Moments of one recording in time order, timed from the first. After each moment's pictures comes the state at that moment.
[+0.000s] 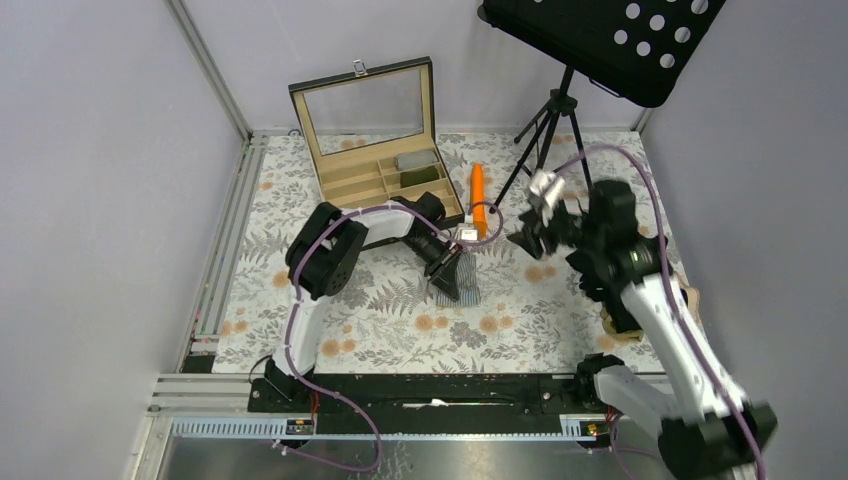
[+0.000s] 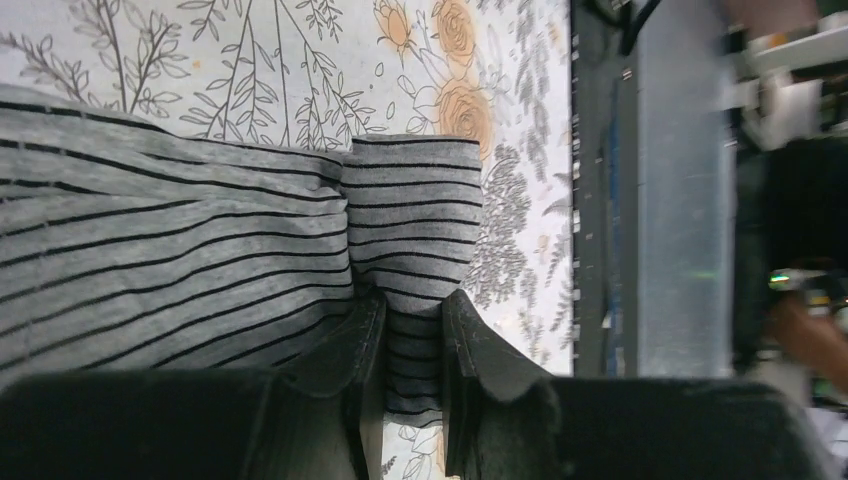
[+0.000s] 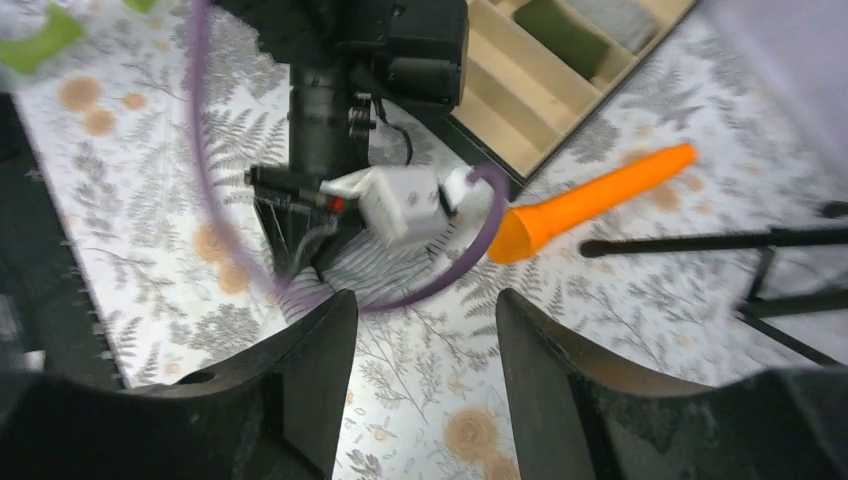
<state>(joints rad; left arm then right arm) -0.65 2.17 1.46 -0.73 1.06 0.54 0.26 1.09 1.07 -0.54 -0.68 -0.46</state>
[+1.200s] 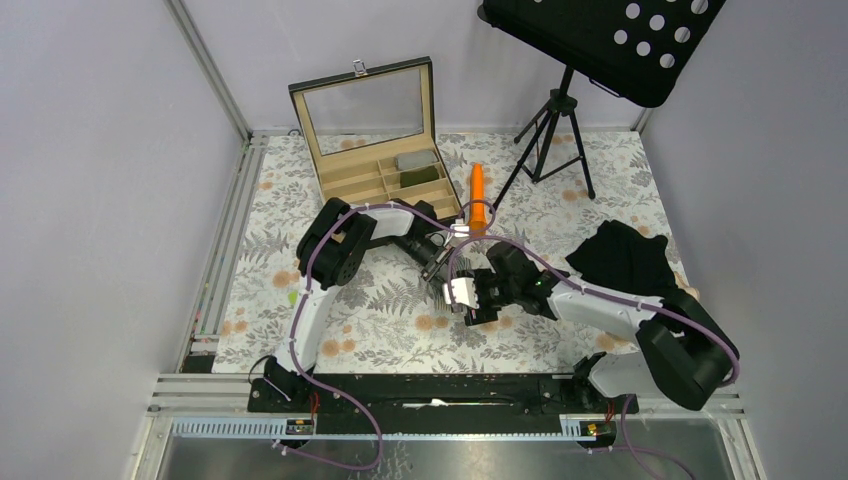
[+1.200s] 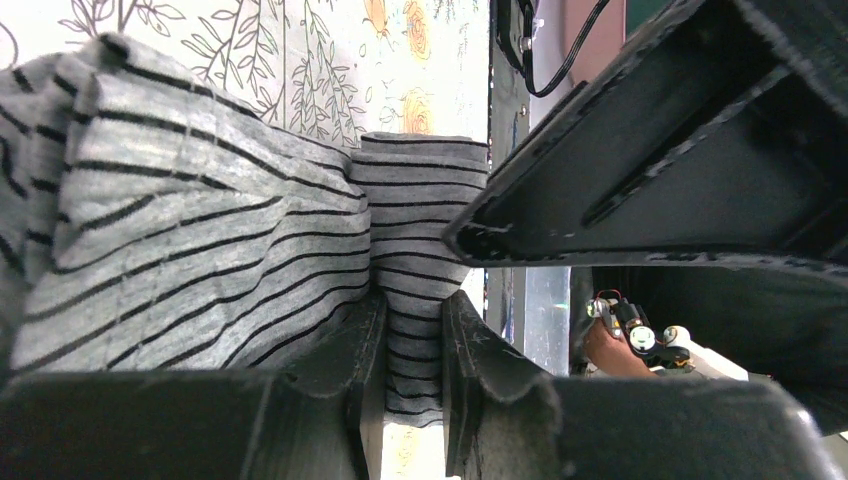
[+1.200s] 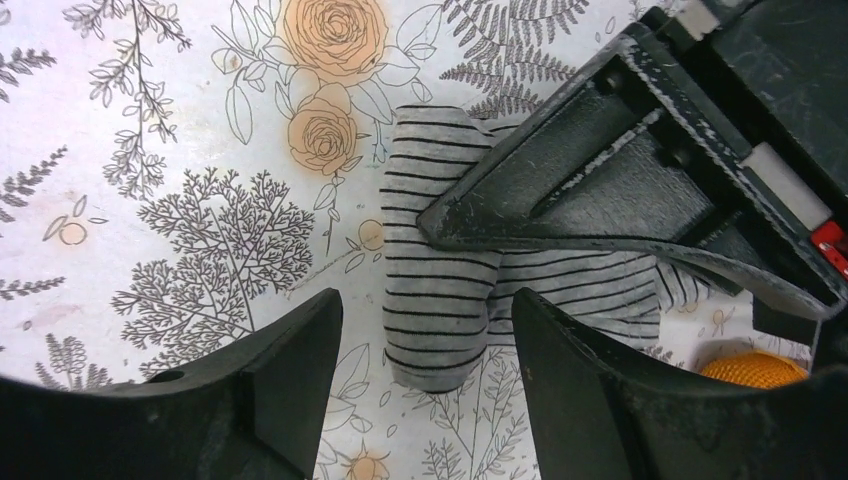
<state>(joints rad) -0.59 2.34 1.54 -0.87 1.30 0.45 0.73 1.32 0.58 -0.13 -0.47 -0.96</state>
